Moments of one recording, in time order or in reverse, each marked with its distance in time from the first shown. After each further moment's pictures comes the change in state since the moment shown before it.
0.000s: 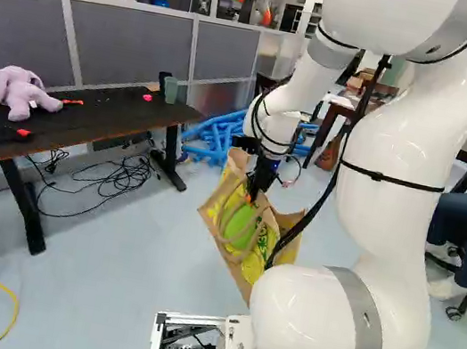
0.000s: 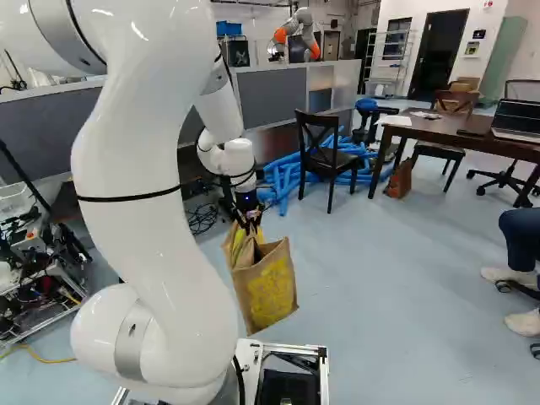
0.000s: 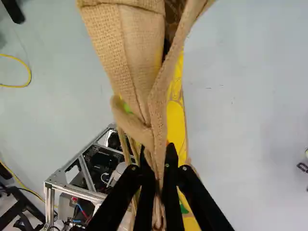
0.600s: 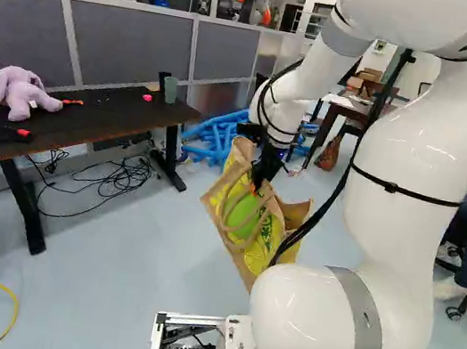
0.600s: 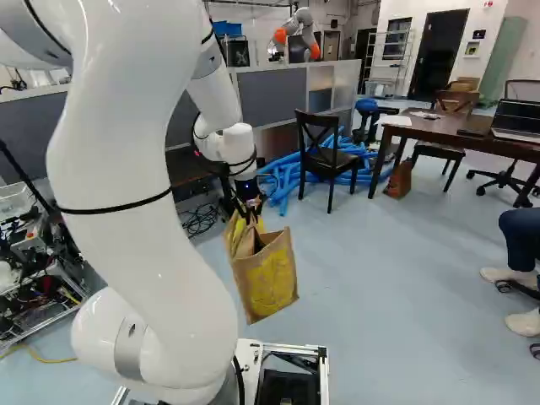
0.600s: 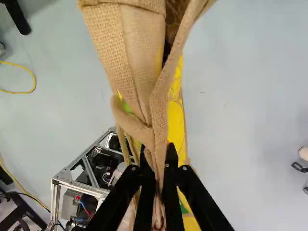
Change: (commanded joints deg) arm -0.8 5.0 -1.0 0.0 -3.3 0.0
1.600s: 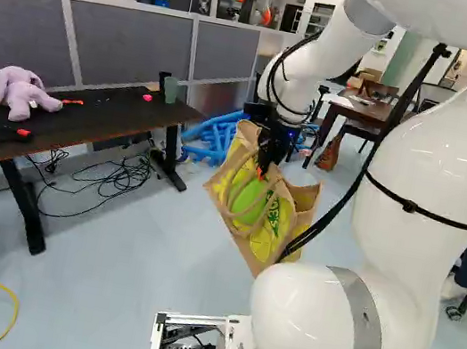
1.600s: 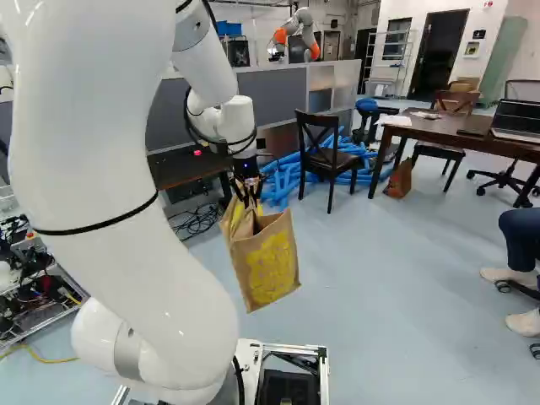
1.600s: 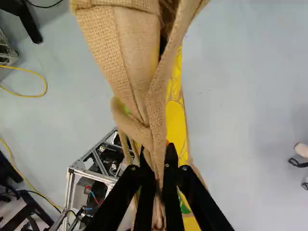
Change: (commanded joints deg) arm -1.1 6.5 -3.6 1.0 -9.6 0.0
